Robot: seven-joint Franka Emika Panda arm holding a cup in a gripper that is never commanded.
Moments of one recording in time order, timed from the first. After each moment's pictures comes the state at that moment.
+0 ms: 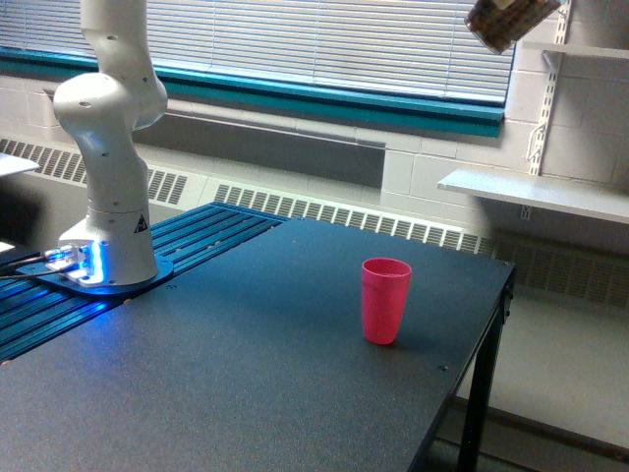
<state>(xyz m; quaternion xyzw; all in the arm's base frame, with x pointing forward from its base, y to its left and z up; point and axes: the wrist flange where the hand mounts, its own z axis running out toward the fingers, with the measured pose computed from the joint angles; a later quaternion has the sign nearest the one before) 0.619 -0.075 0.621 -0.84 0.39 -0.35 0.13</state>
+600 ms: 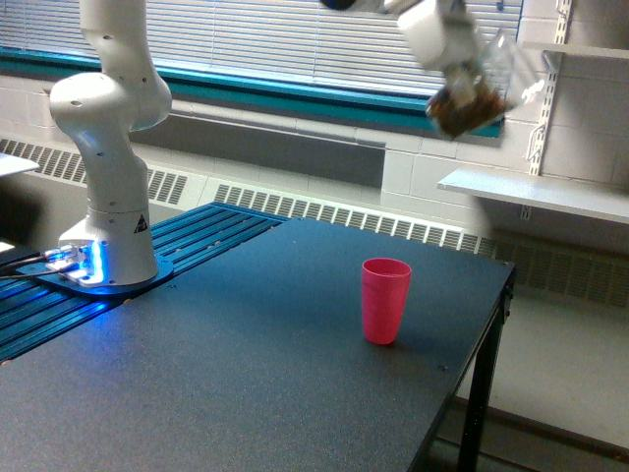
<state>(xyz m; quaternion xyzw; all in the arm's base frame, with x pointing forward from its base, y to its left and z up) 0.600 -0.071 0.506 -0.88 0.39 -0.26 0.10</state>
